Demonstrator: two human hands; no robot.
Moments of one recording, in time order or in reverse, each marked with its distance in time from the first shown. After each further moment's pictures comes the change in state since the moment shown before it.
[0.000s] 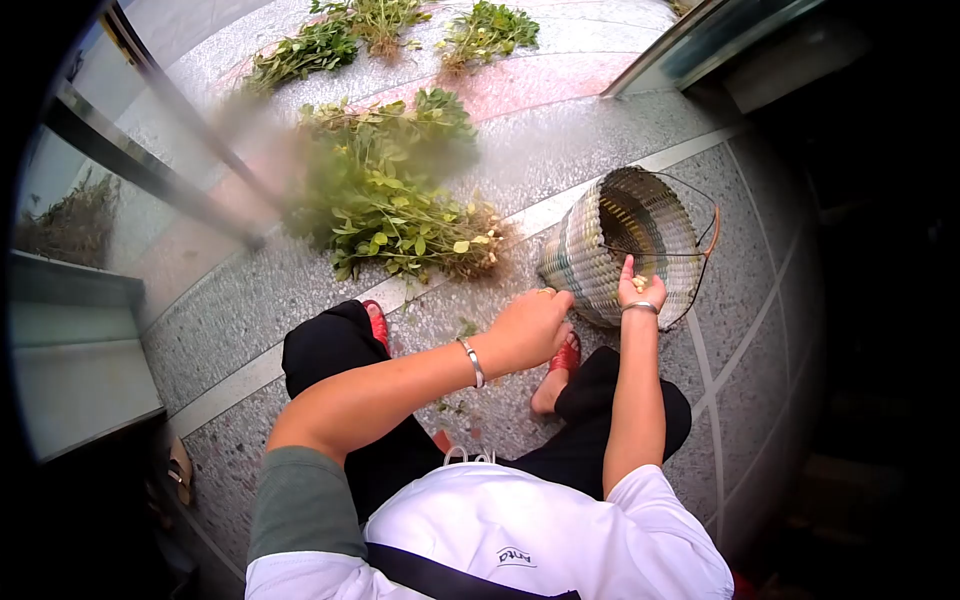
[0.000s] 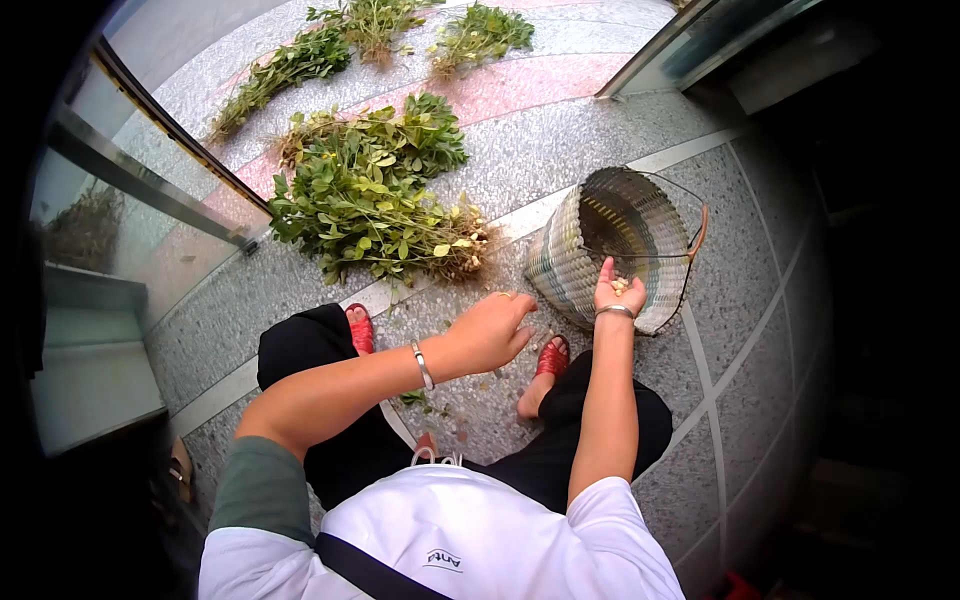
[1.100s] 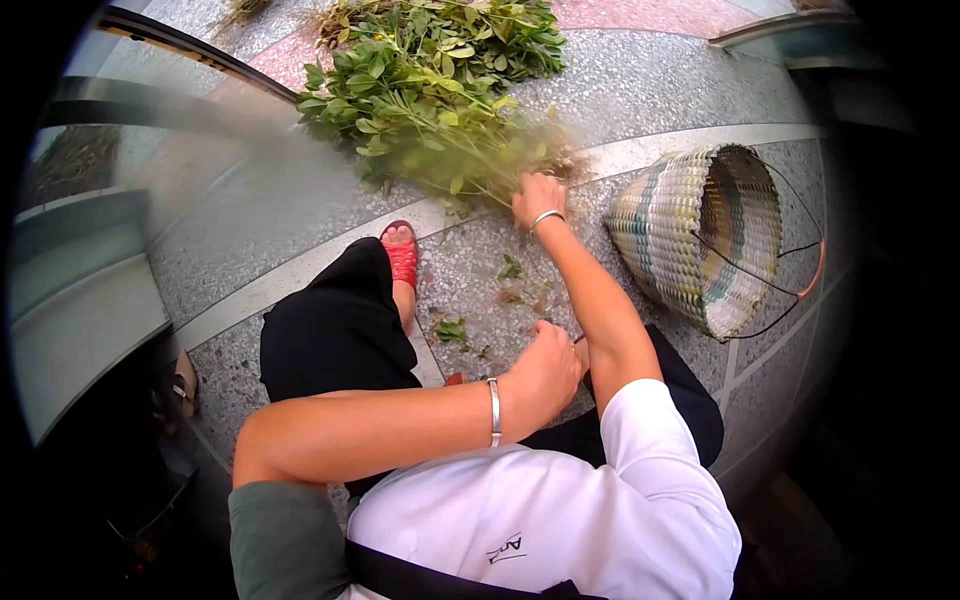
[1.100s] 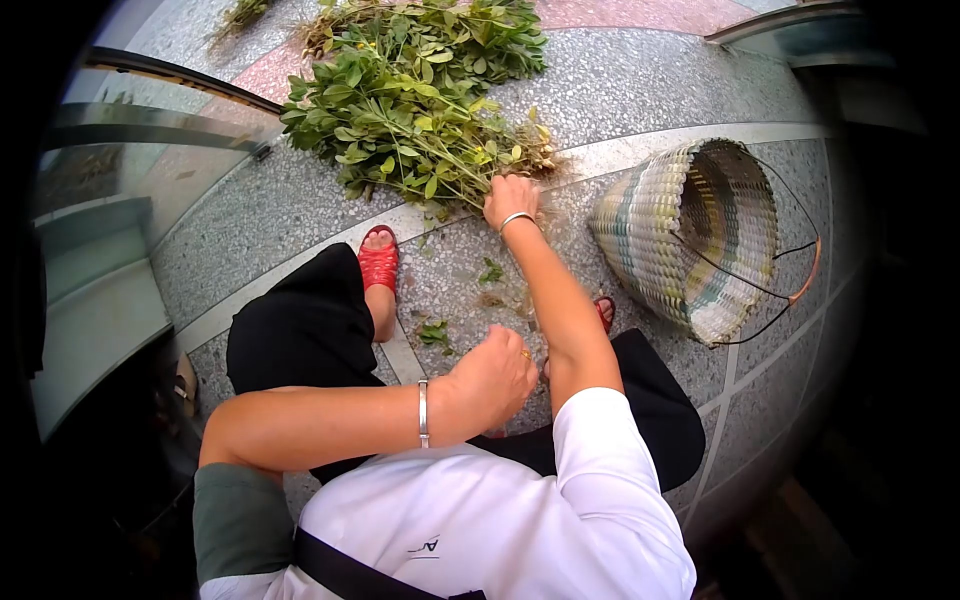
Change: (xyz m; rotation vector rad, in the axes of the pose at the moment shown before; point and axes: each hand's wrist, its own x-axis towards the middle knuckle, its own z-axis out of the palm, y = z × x) left_hand -0.046 -0.006 -0.005 0.746 -0.600 0.112; right_hand -0.006 0.280 -0.060 -2.598 -1.235 -0.800
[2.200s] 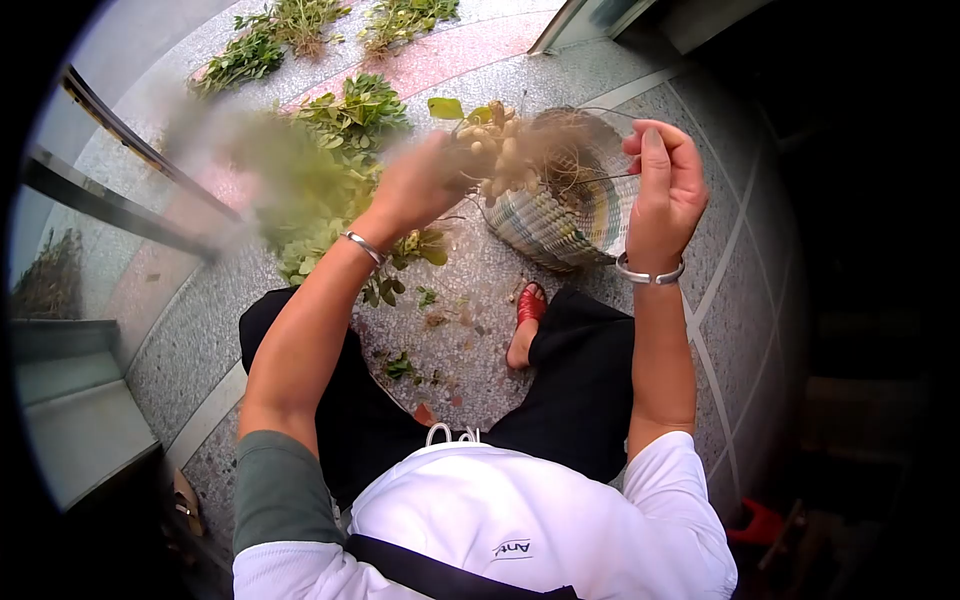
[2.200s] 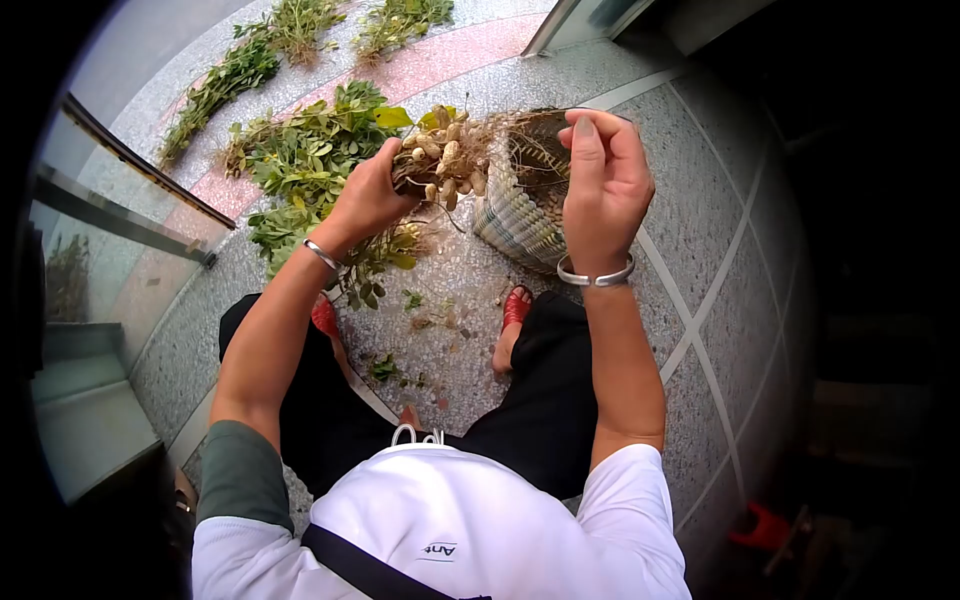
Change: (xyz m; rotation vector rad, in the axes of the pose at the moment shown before) left_hand 0.028 -0.075 -0.077 -0.537 0.863 -0.207; right_hand -0.268 0.013 -0.337 0.882 1.176 -0.193
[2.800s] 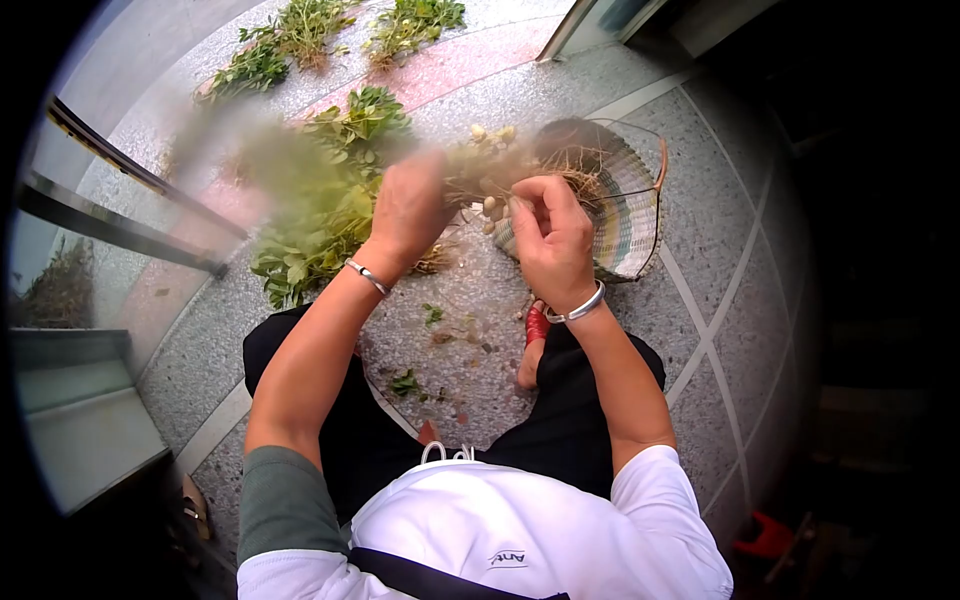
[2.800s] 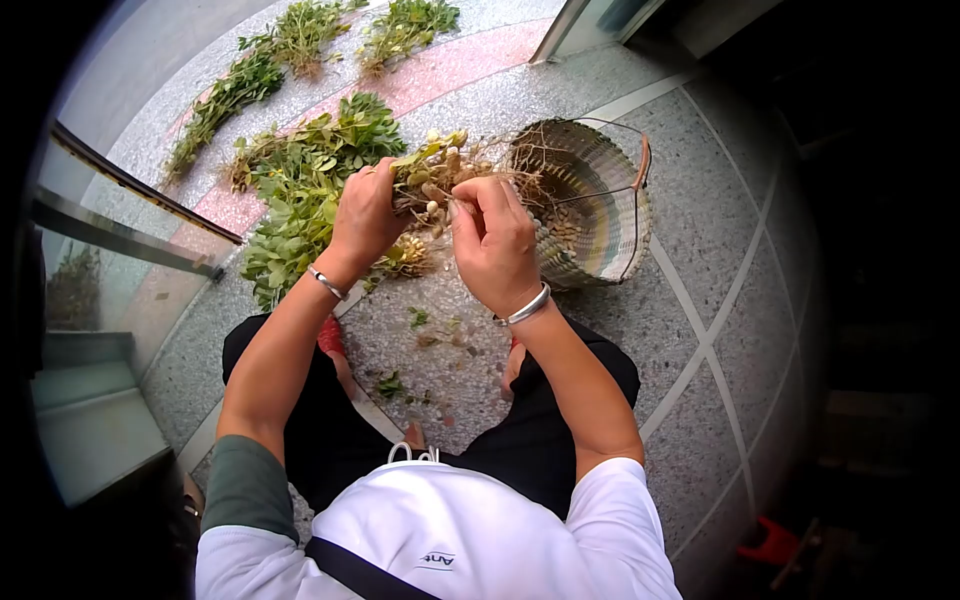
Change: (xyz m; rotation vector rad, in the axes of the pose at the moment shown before) left_hand 0.009 -0.010 0.021 0.272 0.197 0.112; right_hand -0.042 0.044 0.041 -0.156 -0.337 0.082
